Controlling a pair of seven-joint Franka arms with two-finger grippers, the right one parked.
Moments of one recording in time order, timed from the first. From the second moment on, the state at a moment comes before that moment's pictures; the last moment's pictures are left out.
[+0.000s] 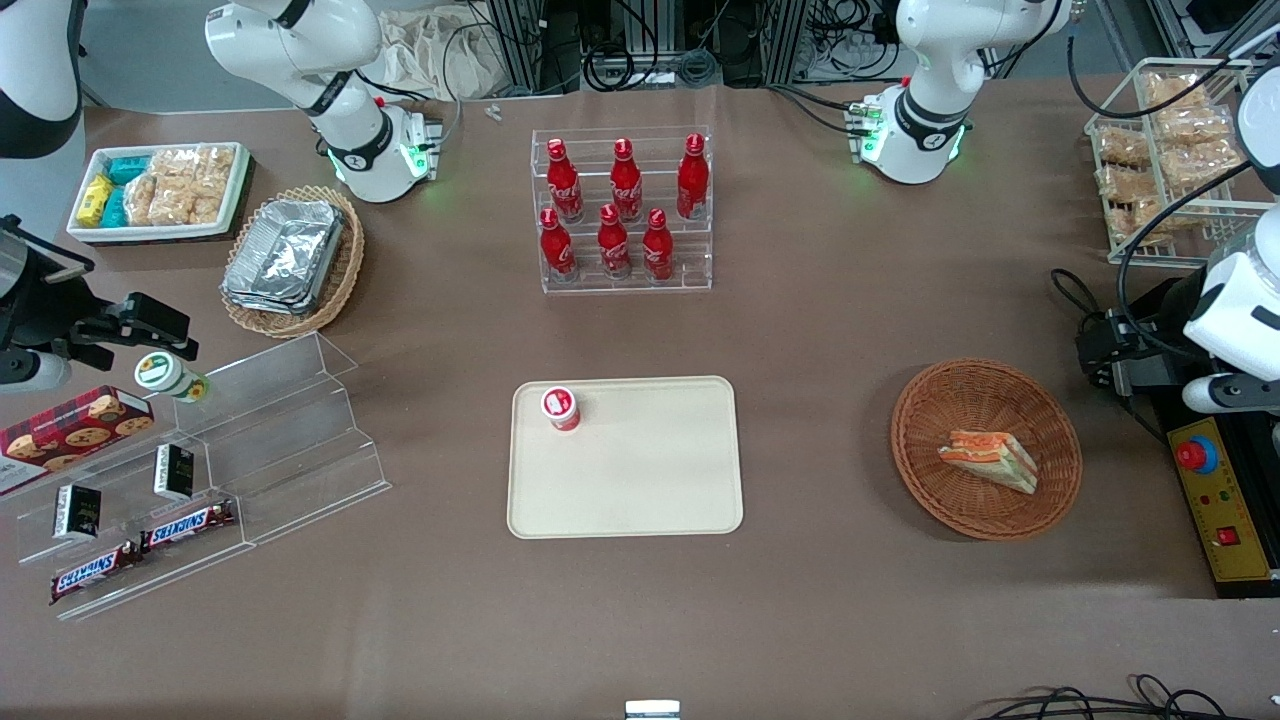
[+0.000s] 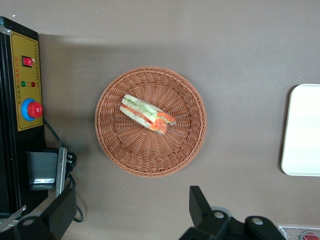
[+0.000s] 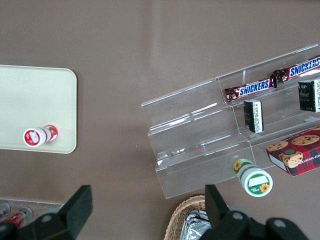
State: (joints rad) arm 0.09 0.16 -0.15 -1.47 0.06 1.64 -0.11
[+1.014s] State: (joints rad) arm 0.09 0.16 -0.15 -1.51 0.06 1.64 -0.11
